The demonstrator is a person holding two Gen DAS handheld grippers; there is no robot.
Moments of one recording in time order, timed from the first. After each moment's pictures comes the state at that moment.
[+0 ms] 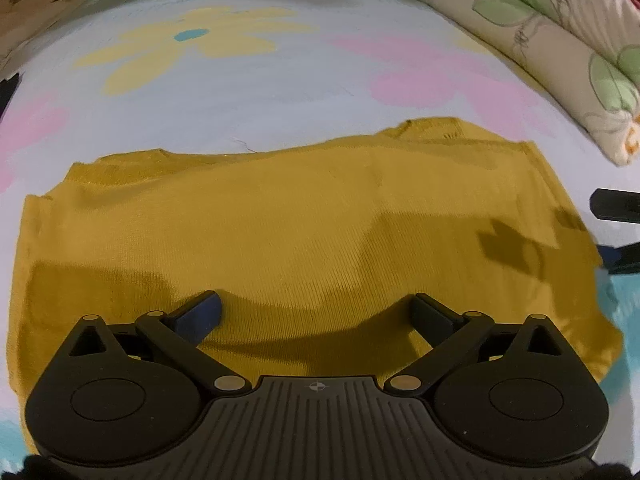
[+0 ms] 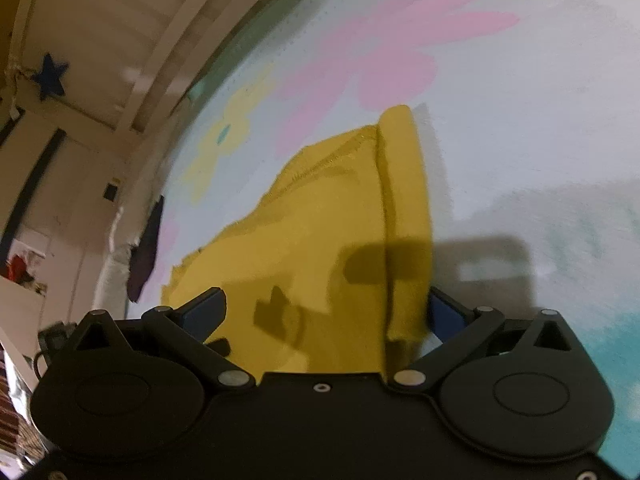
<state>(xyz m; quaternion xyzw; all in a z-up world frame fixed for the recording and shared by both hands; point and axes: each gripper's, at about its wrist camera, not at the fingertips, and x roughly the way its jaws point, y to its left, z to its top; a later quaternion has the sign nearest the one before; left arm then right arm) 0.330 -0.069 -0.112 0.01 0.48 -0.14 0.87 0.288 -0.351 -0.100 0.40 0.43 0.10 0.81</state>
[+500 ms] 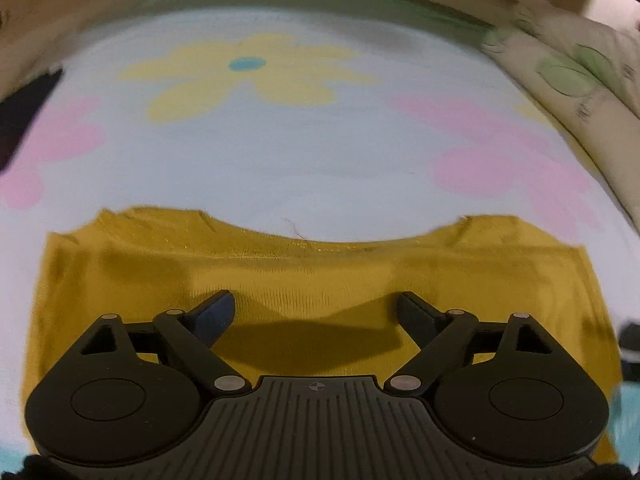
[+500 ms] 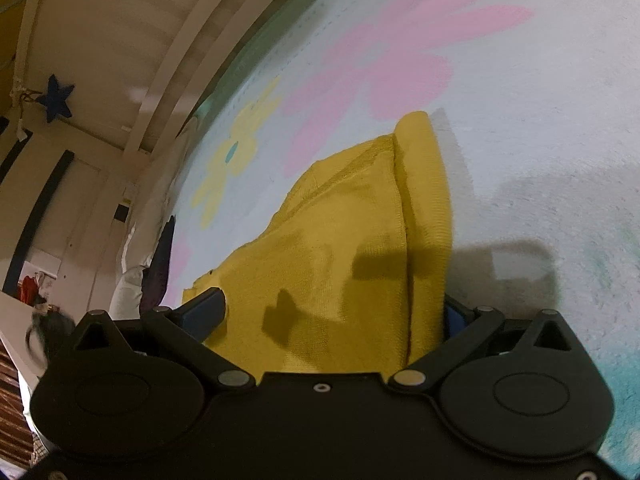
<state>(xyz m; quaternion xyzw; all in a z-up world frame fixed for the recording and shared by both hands) 0.390 -0.066 -0.101 -0.04 0.46 -0.06 0.88 0.295 -0.349 -0.103 0.41 0.41 0.10 0.81</state>
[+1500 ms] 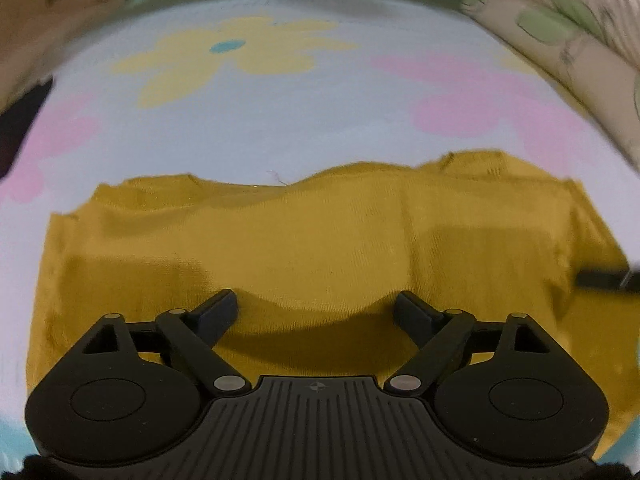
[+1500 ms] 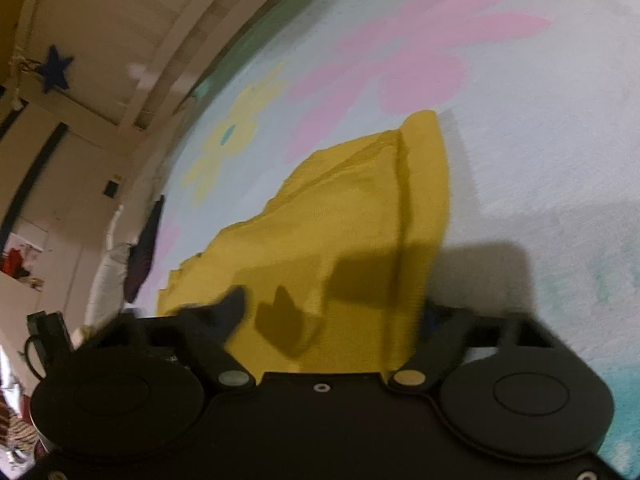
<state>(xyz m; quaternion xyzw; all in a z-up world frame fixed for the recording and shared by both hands) 0.361 -0.074 -0.101 0.01 0.48 -0.08 0.87 0.295 -0.337 -0.093 0.36 0.44 0.08 0.82</state>
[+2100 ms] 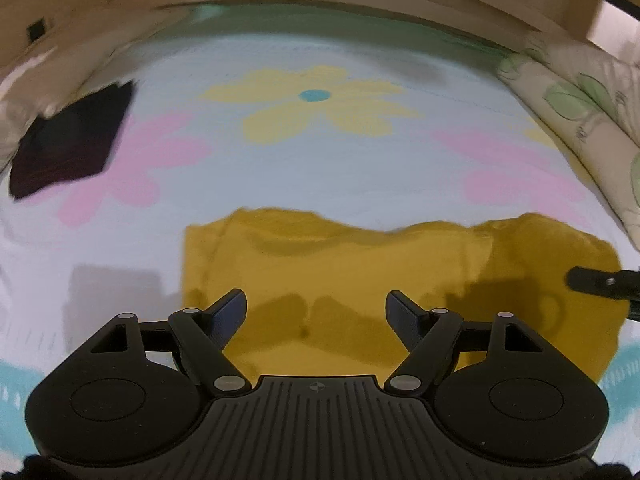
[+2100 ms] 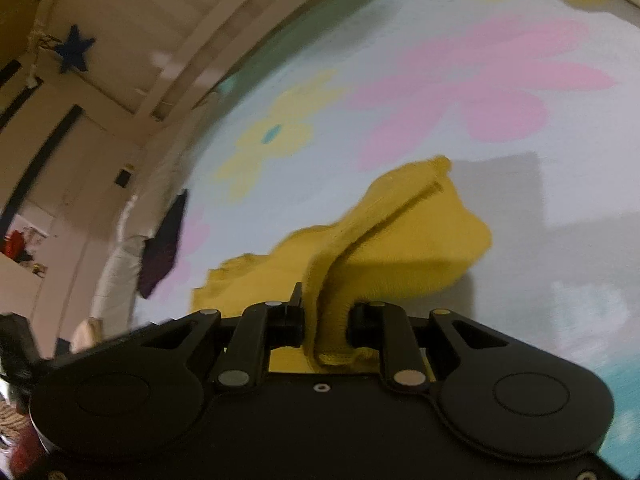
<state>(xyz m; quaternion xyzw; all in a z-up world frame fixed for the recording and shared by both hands) 0.326 0.028 -0.029 -0.03 0.45 -0.04 0.89 0.309 -0.271 -0.037 0.35 0.41 0.11 0.83</state>
